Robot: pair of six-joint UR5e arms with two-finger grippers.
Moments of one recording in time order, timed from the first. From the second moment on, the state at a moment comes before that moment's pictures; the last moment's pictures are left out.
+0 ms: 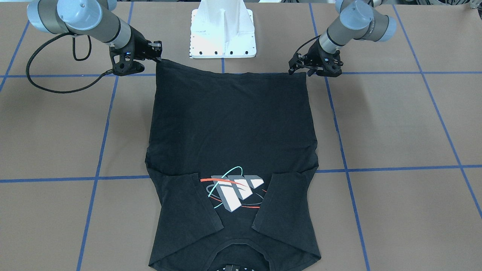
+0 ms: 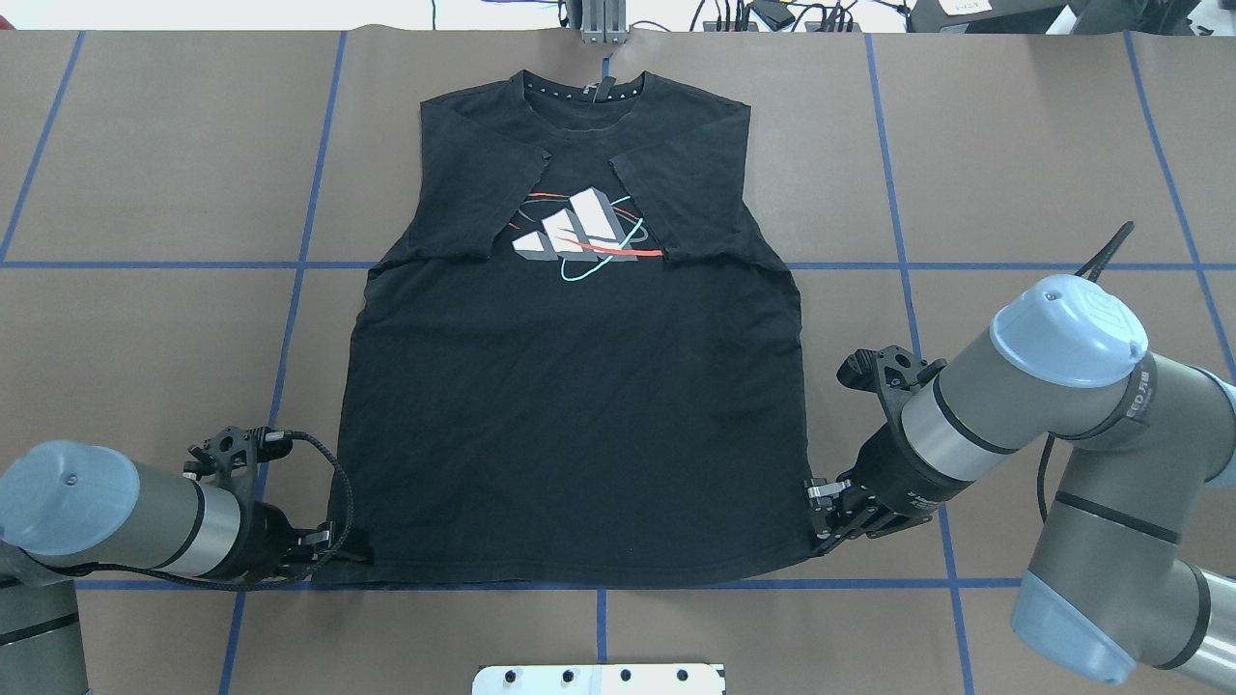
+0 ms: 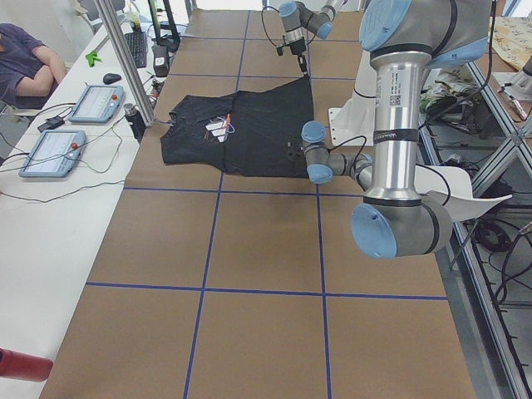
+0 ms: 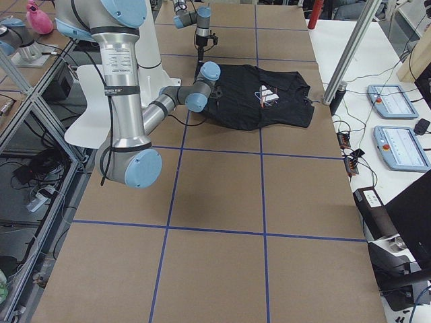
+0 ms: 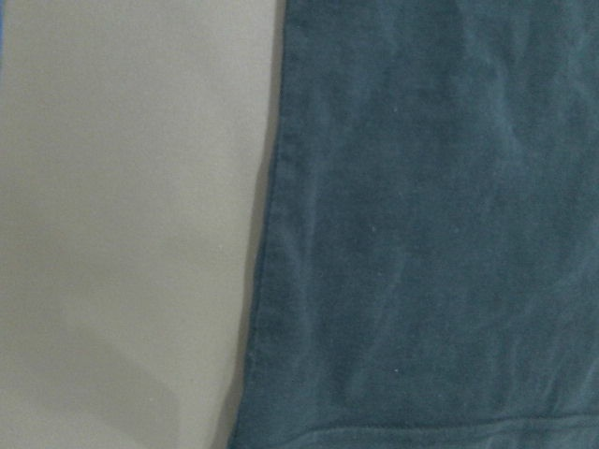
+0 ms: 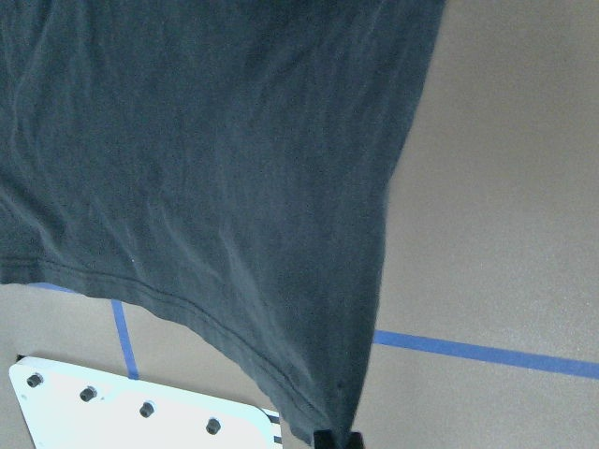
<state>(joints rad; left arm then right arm) -0.33 -1.54 -1.91 -2.32 -1.96 -1.55 0.53 -1.43 2.04 -1.25 2.37 1.30</state>
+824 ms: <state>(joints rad) -0.32 -1.54 -1.91 -2.32 -1.96 -1.56 0.55 -1.43 2.04 -1.25 2.40 1.29</state>
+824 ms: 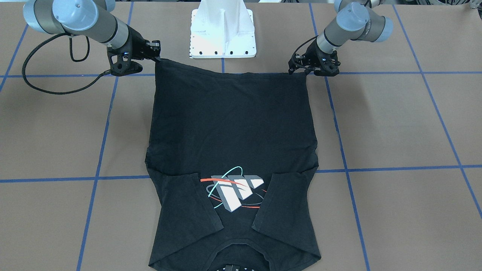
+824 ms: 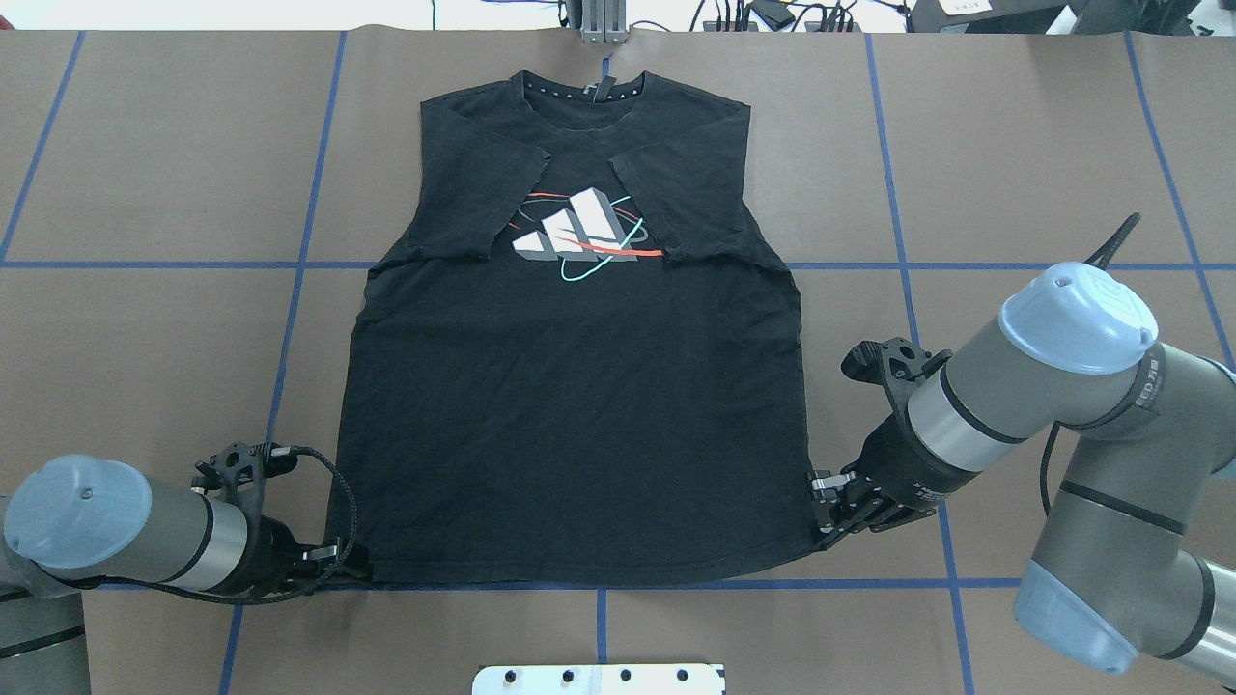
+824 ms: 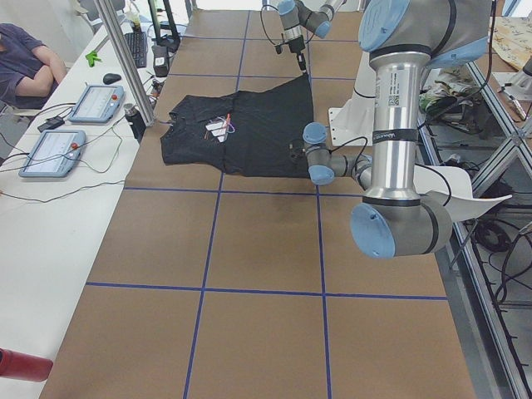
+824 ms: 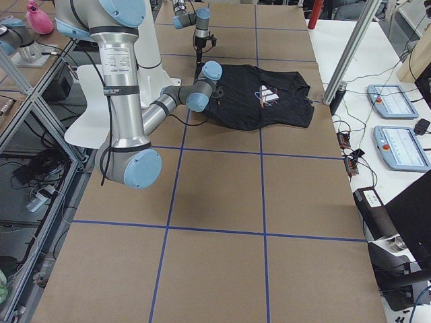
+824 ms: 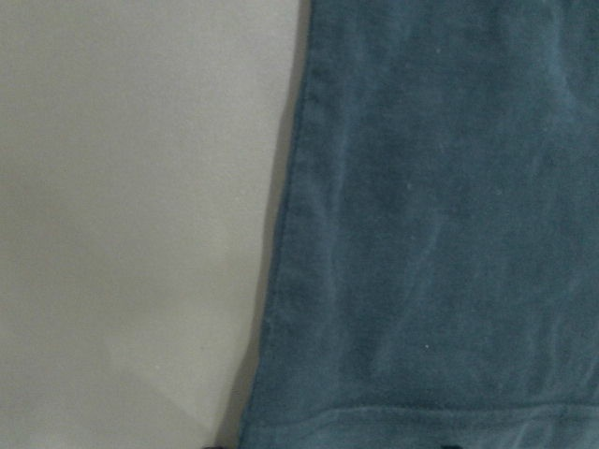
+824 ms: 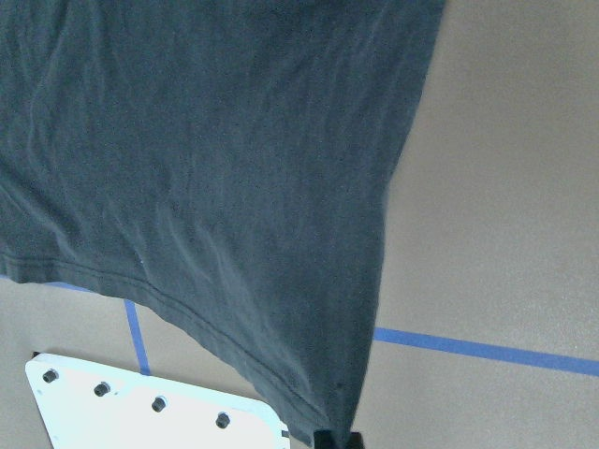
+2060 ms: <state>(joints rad) -0.33 -1.54 -1.99 -2.28 -1.98 -1.56 0.56 -1.44 2.04 -1.25 2.42 1.29</state>
